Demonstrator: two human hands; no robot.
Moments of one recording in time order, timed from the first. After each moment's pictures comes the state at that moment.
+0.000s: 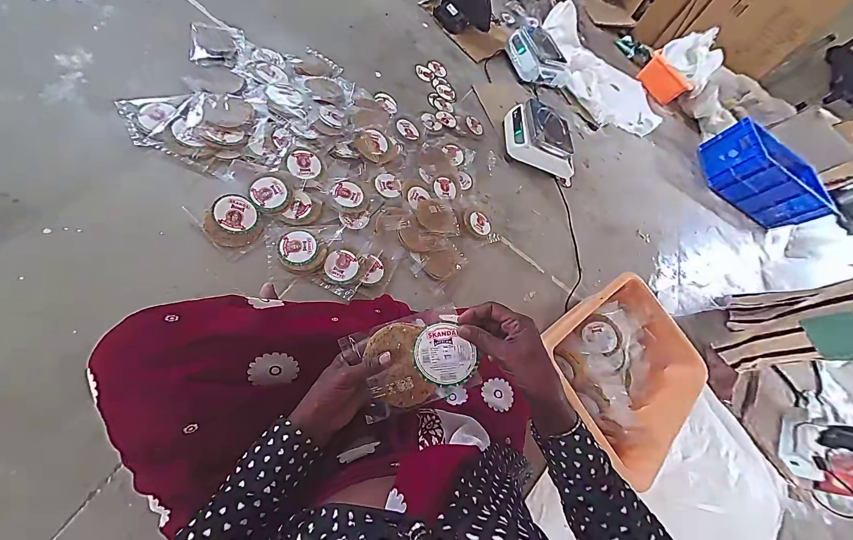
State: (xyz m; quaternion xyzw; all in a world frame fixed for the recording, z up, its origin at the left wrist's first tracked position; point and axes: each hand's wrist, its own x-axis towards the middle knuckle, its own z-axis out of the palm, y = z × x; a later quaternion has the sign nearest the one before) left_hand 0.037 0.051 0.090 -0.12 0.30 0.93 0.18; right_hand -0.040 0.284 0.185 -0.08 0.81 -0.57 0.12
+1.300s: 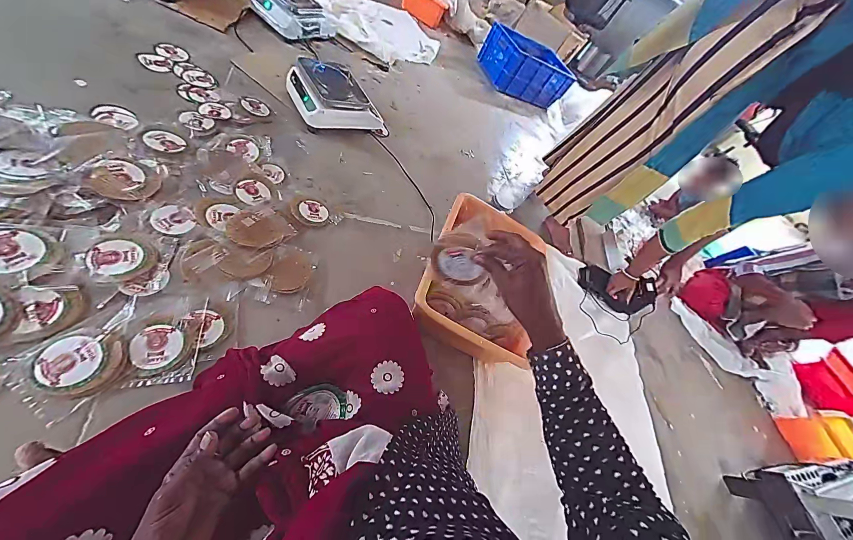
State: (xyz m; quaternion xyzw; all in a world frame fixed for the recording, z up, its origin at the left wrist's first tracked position) left_hand 0.031 0.046 0.049 -0.10 0.35 0.89 0.26; right_hand -0.023 0.508 0.227 0.03 0.95 -0.22 -0.21
